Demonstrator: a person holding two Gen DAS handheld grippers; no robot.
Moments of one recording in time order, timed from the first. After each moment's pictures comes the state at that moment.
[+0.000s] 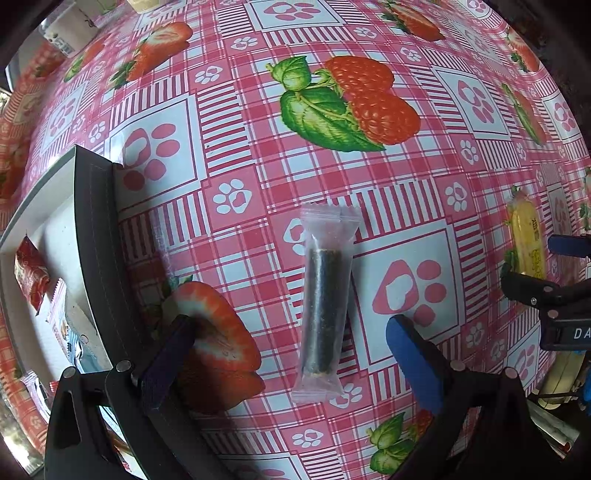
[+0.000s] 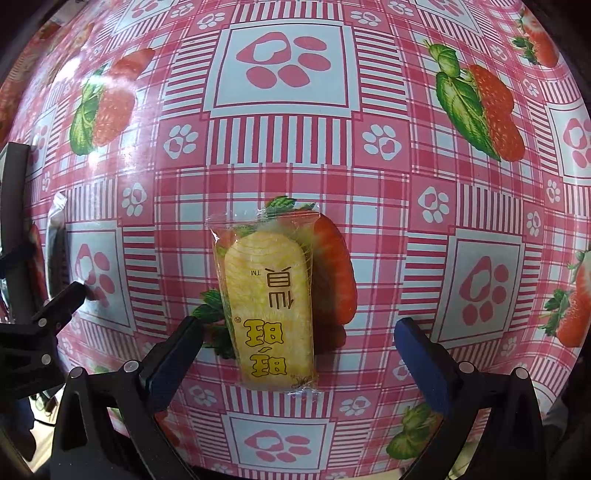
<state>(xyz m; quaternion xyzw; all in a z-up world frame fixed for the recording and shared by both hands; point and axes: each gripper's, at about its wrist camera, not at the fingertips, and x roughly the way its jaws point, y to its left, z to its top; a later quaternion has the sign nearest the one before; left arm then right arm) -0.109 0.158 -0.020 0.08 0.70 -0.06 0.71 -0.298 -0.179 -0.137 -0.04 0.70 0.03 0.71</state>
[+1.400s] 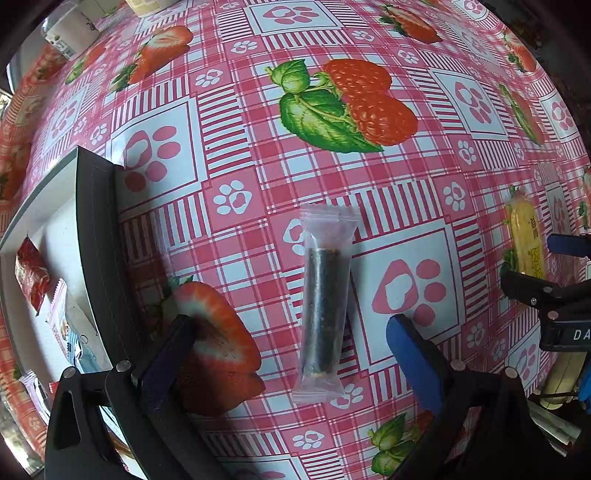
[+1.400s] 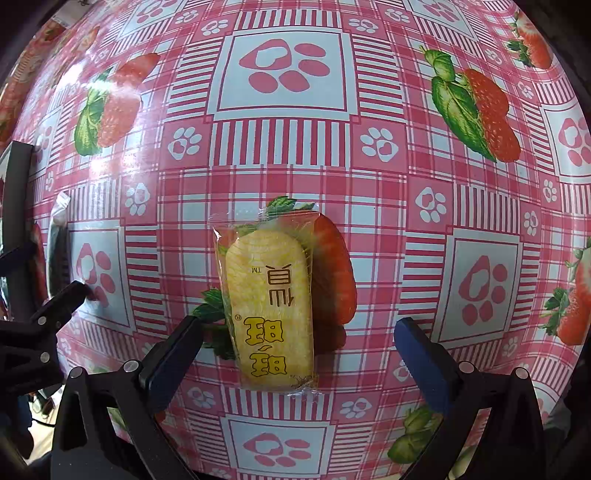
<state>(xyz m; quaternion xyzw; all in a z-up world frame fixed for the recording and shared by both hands) -0.113 0.159 -0.019 0.08 0.69 -0.07 0.71 -0.296 -0.180 -0.134 -0.04 0.69 0.04 0.72</state>
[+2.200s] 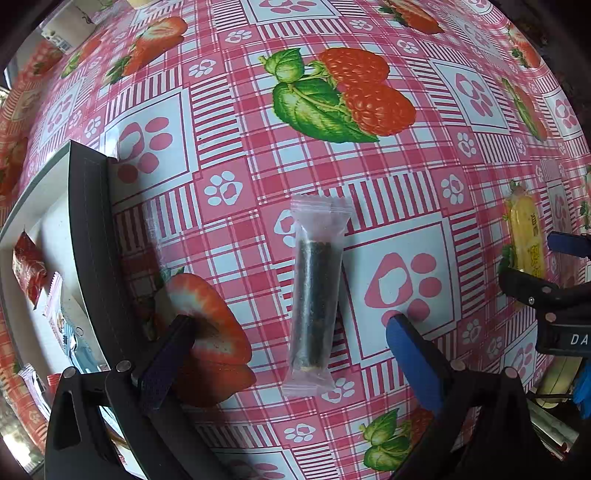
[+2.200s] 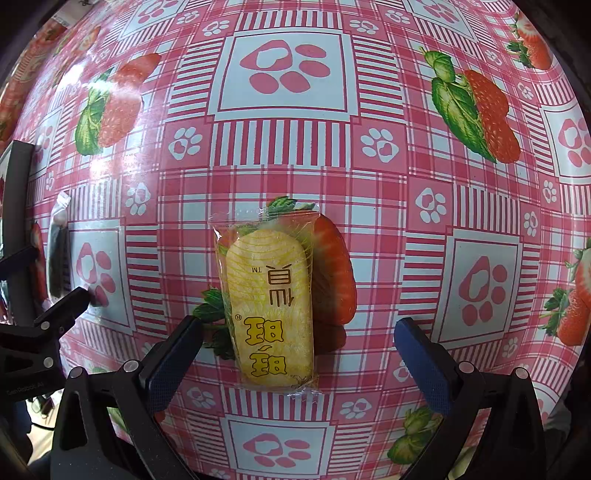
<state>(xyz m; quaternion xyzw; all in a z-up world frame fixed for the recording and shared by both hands) -0.110 0.152 -0.024 0.08 0.71 -0.06 0.70 -0.298 -0.179 -0.134 -0.04 0.69 0.04 0.72</state>
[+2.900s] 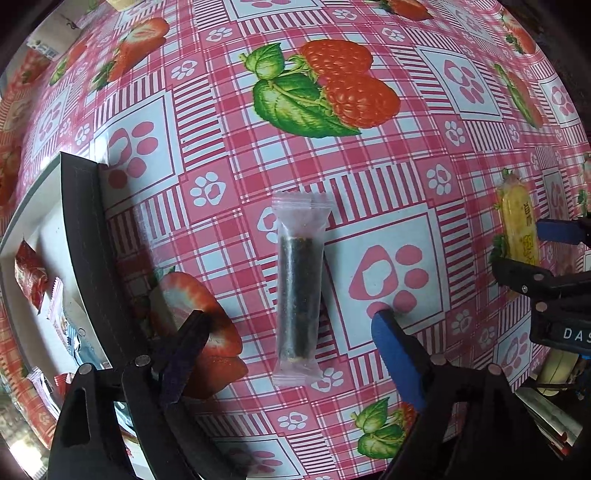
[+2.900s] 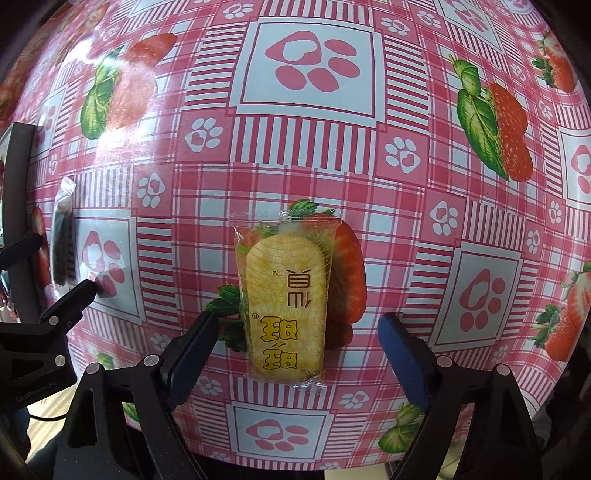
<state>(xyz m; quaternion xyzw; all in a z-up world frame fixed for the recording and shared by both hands) -0.098 0.140 -0.019 0.09 0.73 -0.07 0.68 -0.268 -0.151 -0.127 -0.08 0.71 0.06 0.69</state>
